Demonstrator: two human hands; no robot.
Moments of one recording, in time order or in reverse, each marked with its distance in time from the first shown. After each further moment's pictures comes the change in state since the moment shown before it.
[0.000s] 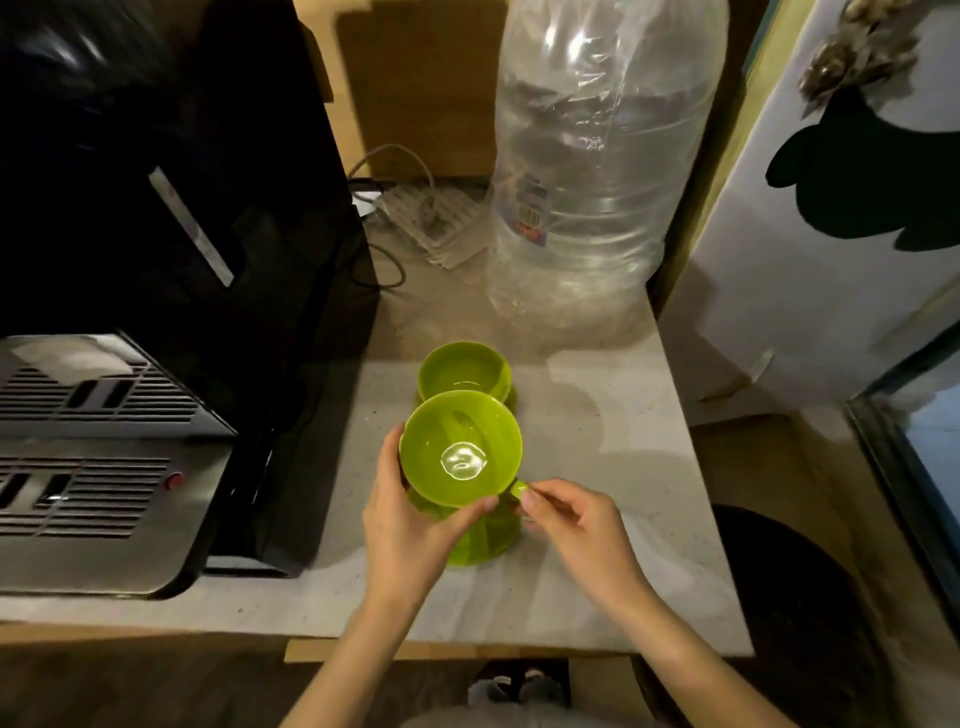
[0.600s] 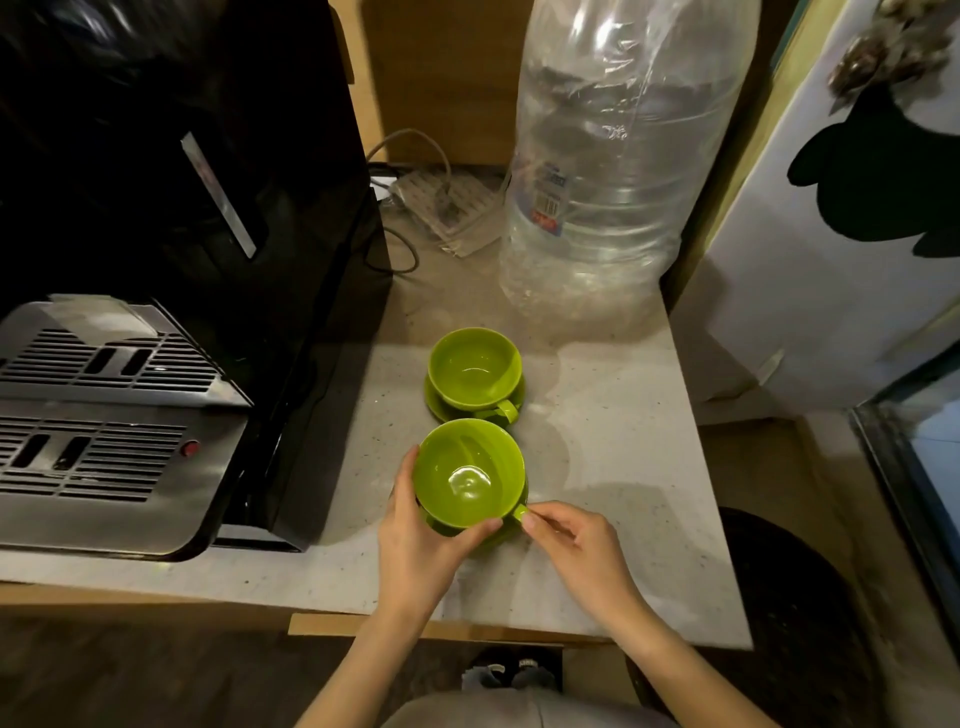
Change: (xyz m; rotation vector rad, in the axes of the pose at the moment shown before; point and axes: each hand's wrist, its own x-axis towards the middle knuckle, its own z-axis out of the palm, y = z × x) left_hand -0.025 -0.027 0.008 0.017 -0.097 -0.107; right_hand -0.013 0.028 0.001 -0.224 -0.018 0.056
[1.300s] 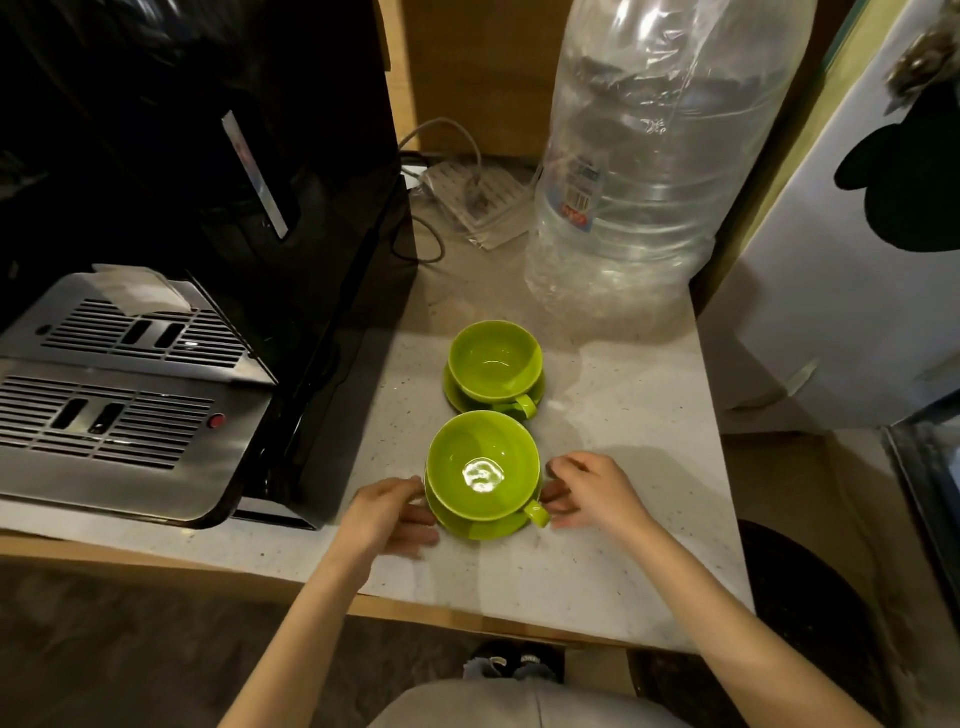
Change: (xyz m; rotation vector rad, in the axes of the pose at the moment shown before) left_hand 0.032 -0.021 -0.039 -0.308 -0.207 -0.652; right_hand 0.063 -0.016 -0.014 0.056 -0.099 0.394
